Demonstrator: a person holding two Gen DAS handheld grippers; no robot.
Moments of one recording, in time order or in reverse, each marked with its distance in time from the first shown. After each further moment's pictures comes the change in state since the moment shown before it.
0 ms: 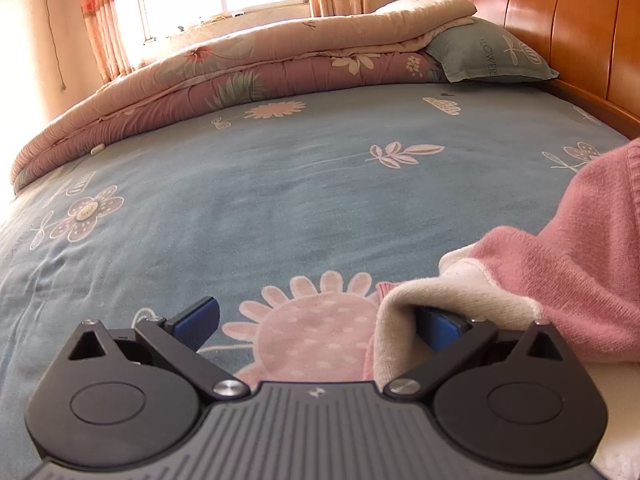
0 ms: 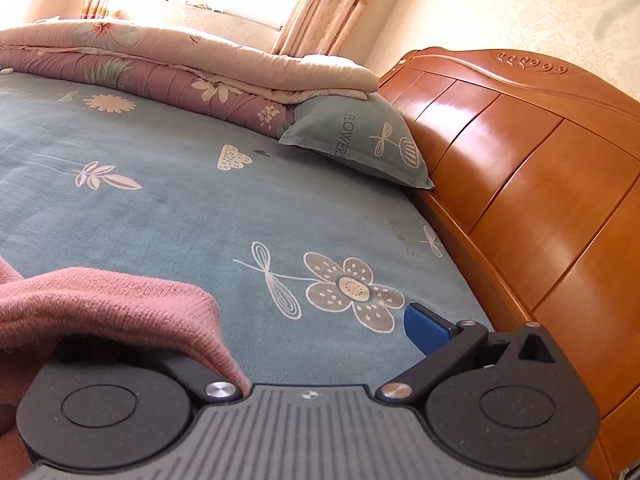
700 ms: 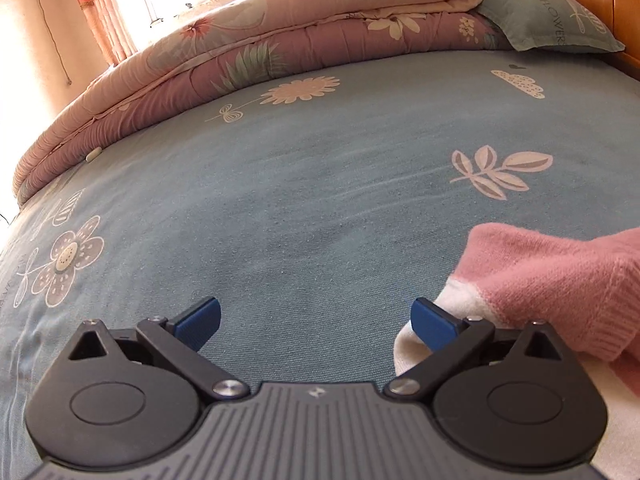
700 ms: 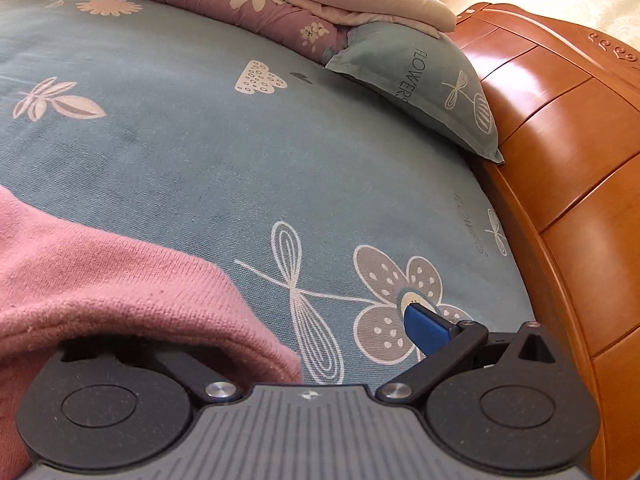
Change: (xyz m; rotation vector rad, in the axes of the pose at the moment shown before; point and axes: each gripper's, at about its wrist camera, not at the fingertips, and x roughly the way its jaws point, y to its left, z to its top) left arm 0.135 0.013 0.071 0.026 0.112 0.063; right arm 0.164 0.042 0.027 -0.136 0.225 0.094
